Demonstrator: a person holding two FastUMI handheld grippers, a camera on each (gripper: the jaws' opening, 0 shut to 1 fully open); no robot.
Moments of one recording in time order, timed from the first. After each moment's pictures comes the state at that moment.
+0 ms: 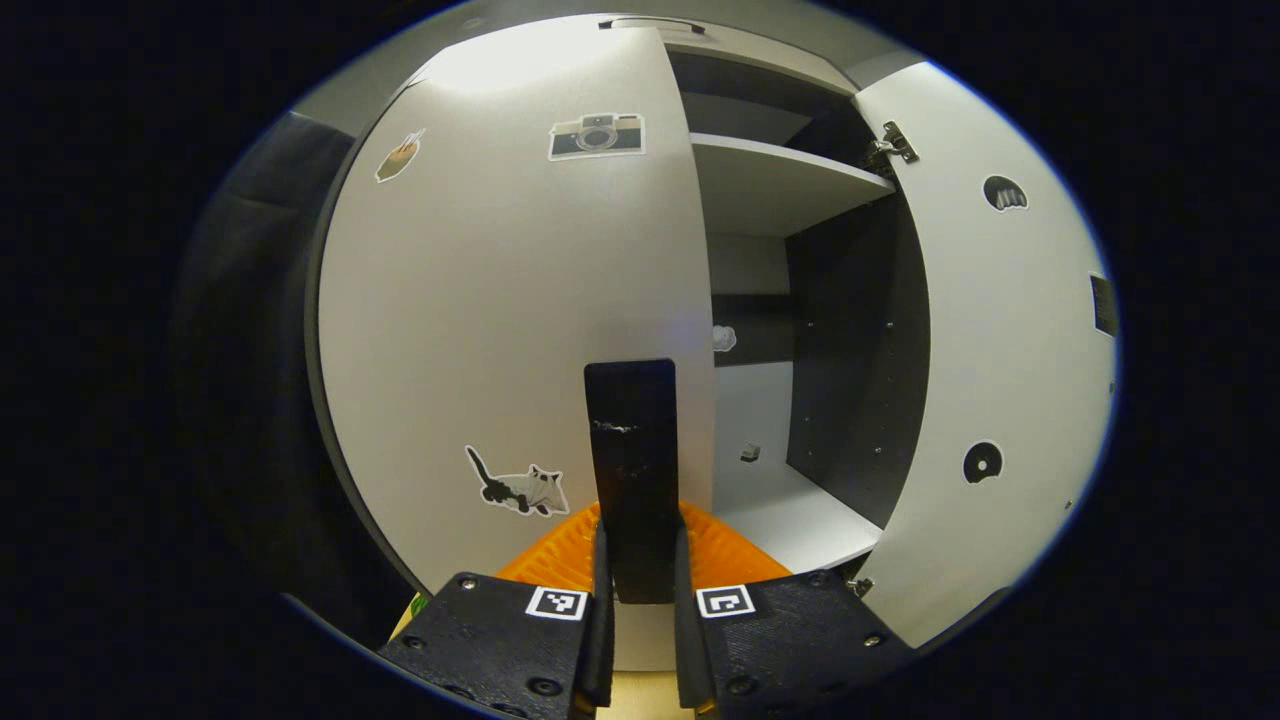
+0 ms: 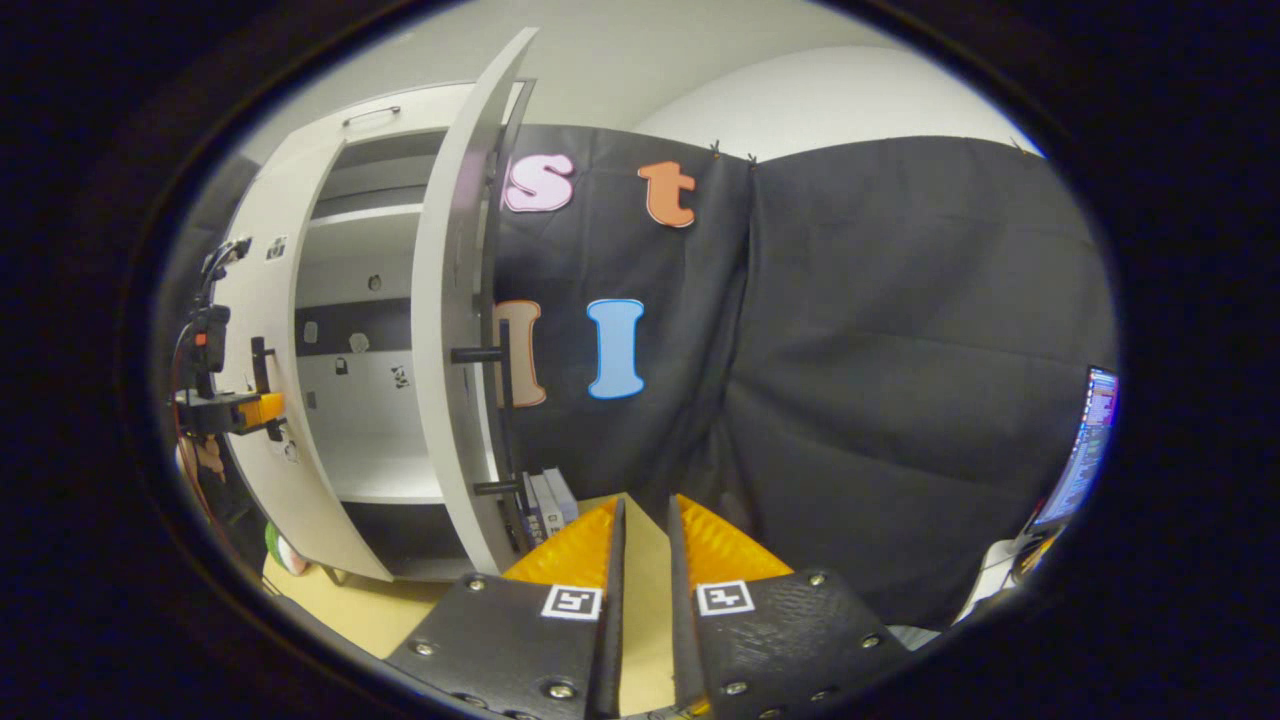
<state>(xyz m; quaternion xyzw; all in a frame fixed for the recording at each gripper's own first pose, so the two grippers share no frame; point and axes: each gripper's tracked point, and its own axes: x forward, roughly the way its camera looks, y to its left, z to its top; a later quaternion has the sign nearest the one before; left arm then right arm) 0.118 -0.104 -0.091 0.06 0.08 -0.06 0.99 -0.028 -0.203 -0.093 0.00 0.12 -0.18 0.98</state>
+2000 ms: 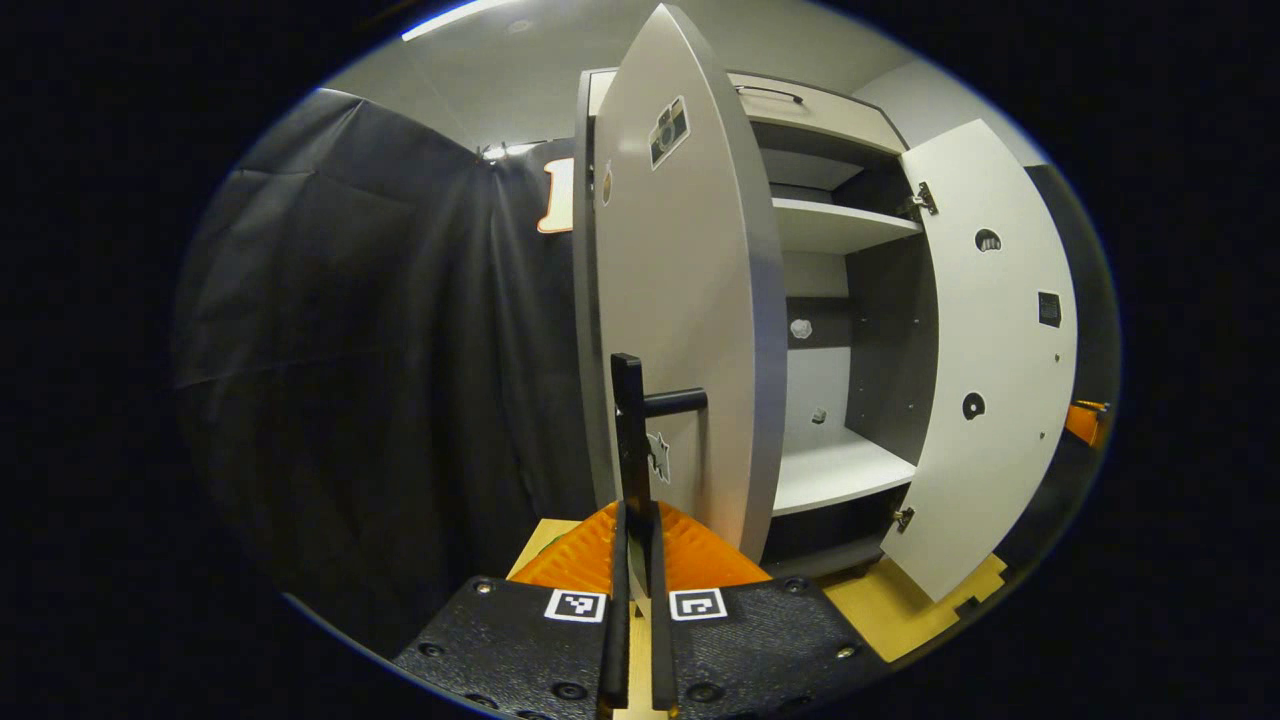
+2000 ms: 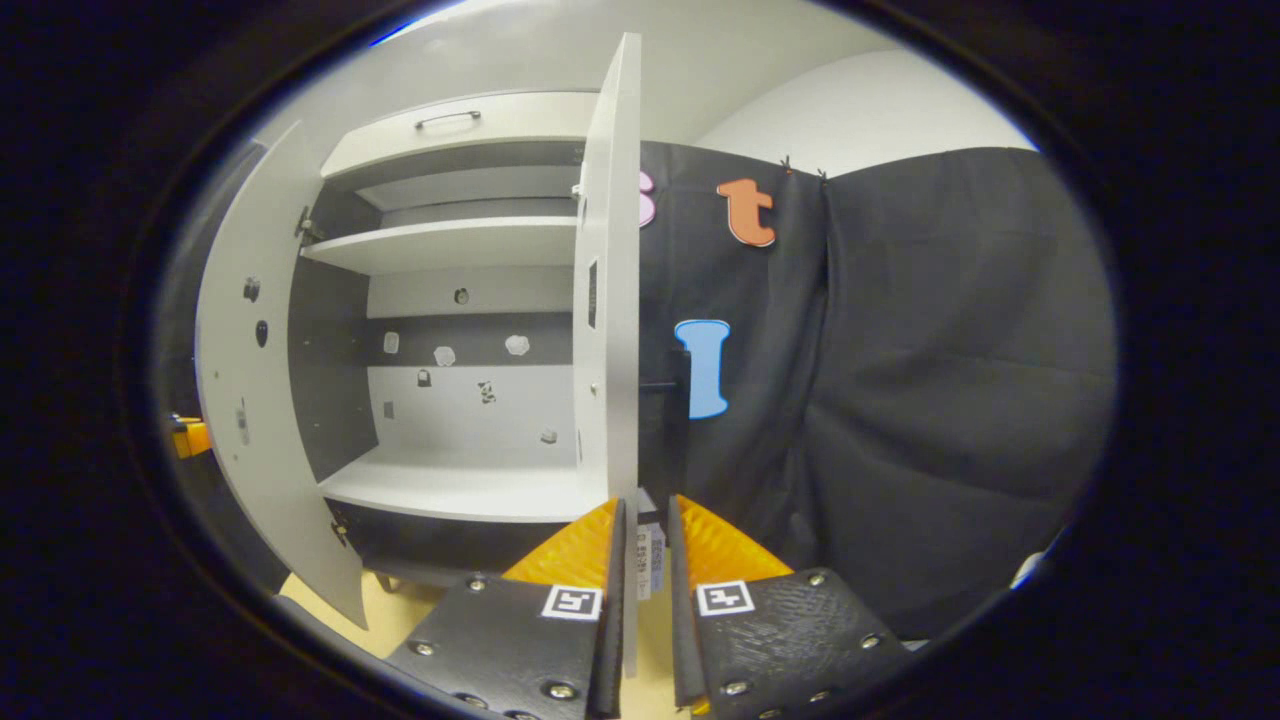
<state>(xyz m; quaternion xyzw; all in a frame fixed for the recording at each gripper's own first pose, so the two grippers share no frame) -0.034 0.068 -0.071 0.06 0.08 0.01 0.99 -0.010 -0.151 -0.086 -0.01 0.10 -0.08 0.99</state>
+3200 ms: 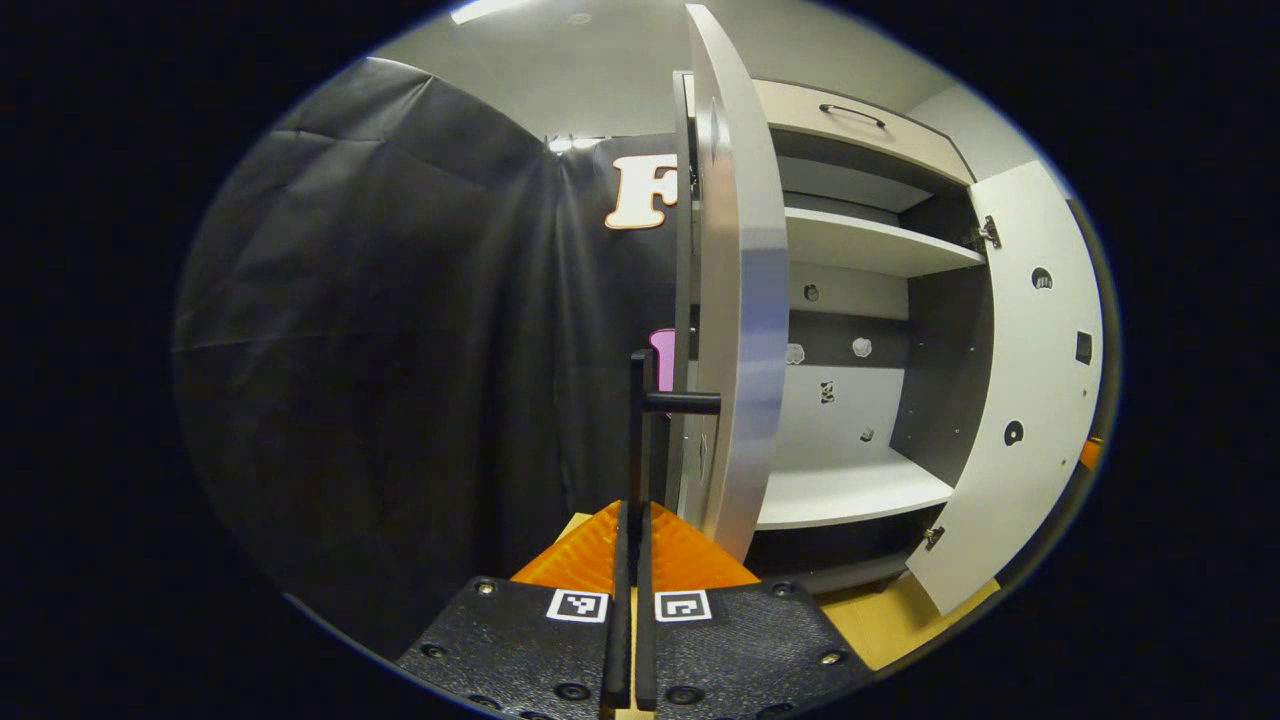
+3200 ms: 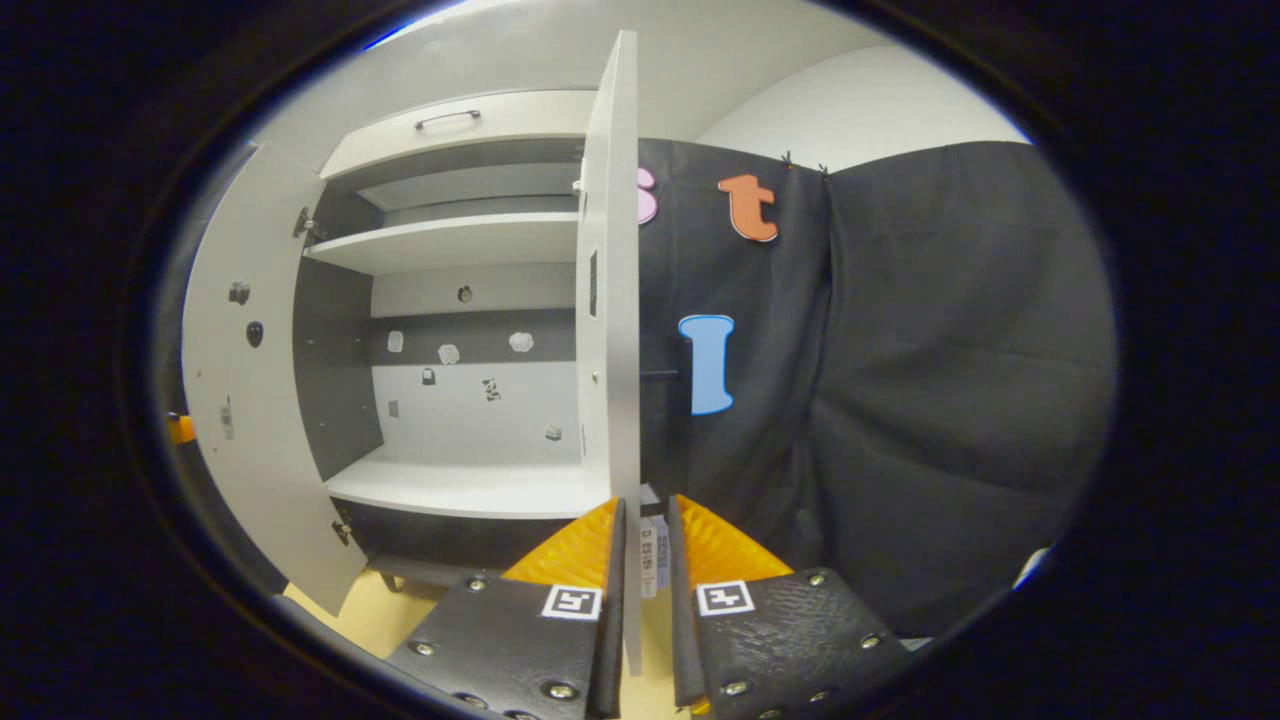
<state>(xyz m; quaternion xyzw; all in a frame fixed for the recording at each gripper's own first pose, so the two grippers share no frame) -0.039 0.125 -0.070 0.01 0.07 0.06 1.00 -0.008 -0.149 -0.090 0.00 0.10 -0.08 0.99</state>
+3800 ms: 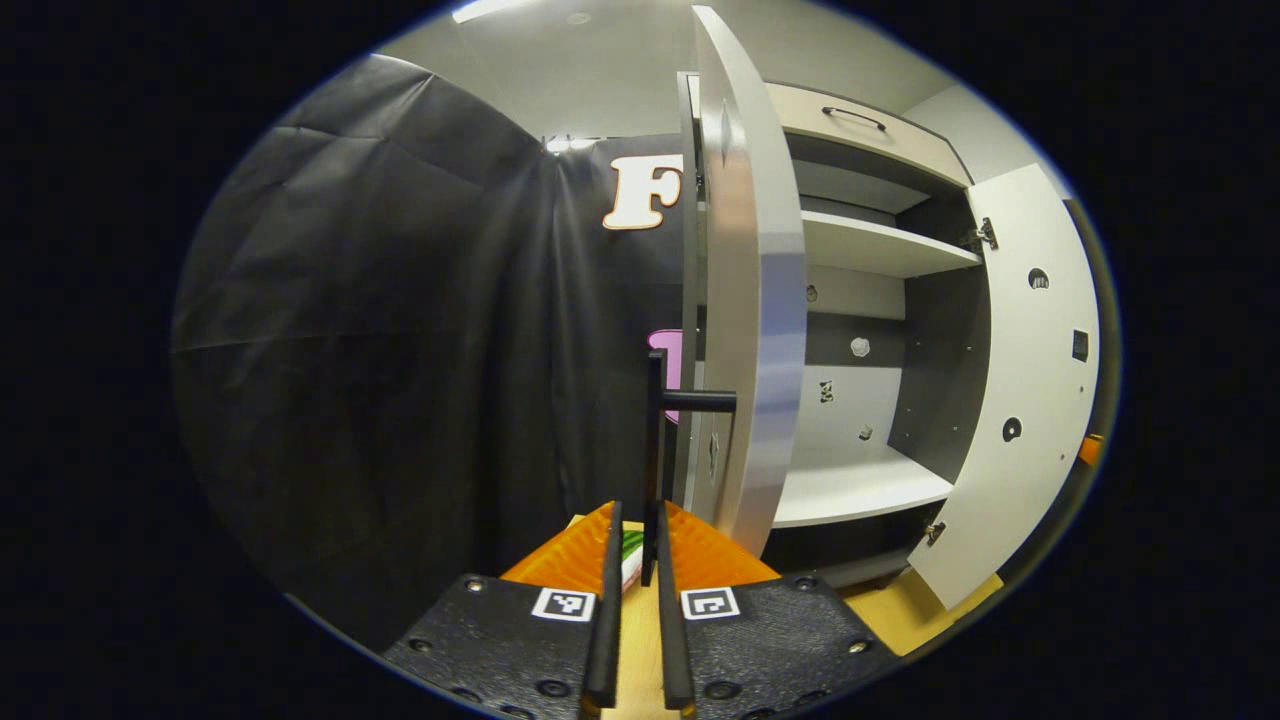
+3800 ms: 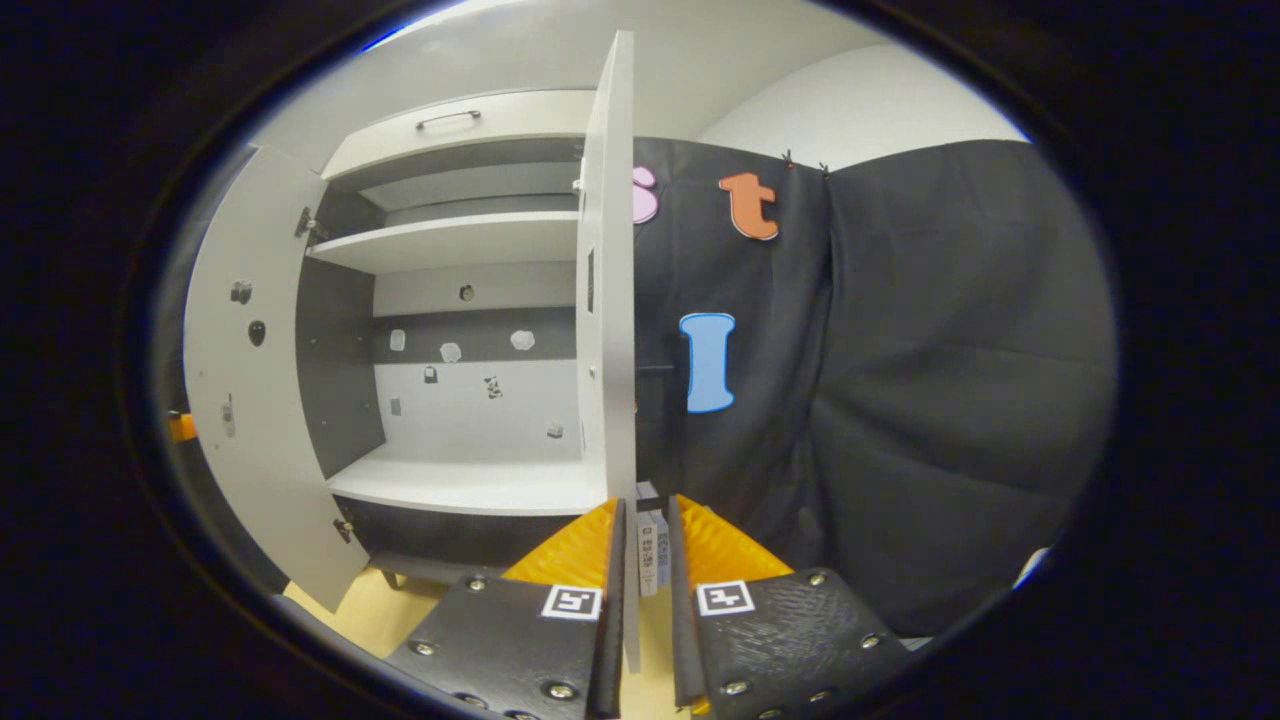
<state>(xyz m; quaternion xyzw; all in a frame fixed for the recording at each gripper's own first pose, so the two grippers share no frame) -0.049 0.139 -0.071 0.01 0.07 0.07 1.00 -0.007 -0.151 -0.090 -0.01 0.11 -0.08 0.99</state>
